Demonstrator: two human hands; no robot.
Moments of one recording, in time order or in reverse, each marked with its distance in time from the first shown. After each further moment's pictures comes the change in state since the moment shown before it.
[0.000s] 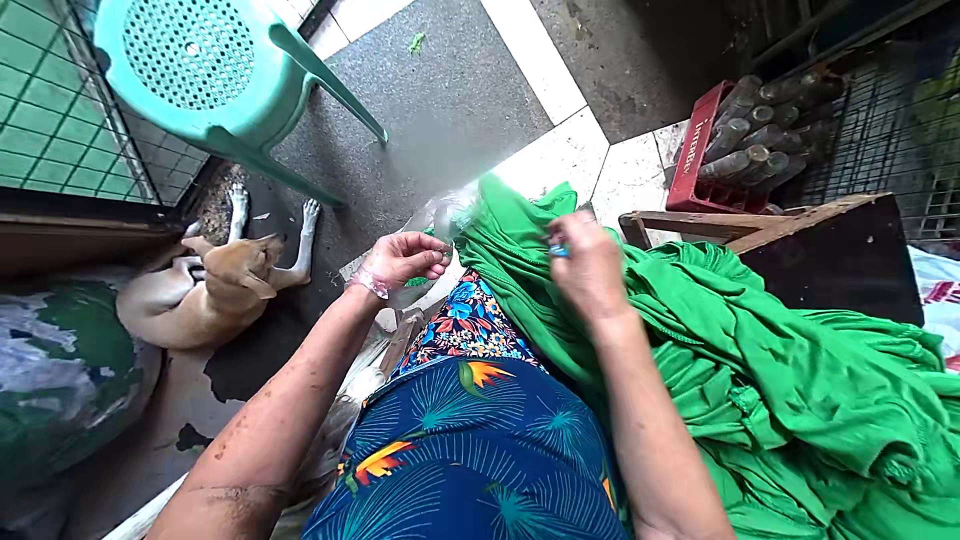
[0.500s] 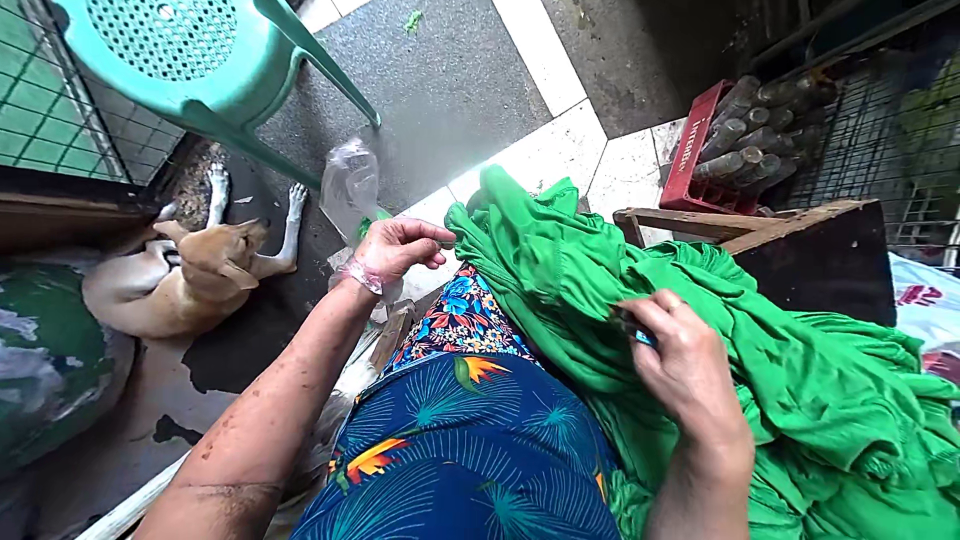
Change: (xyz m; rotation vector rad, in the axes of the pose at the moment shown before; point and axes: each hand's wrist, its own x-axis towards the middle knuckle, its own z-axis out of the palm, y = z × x) left_hand -0.004 0.006 0.000 -0.007 -0.019 0.157; right_hand -0.096 0.026 -0.061 -0.092 -0.018 -0.045
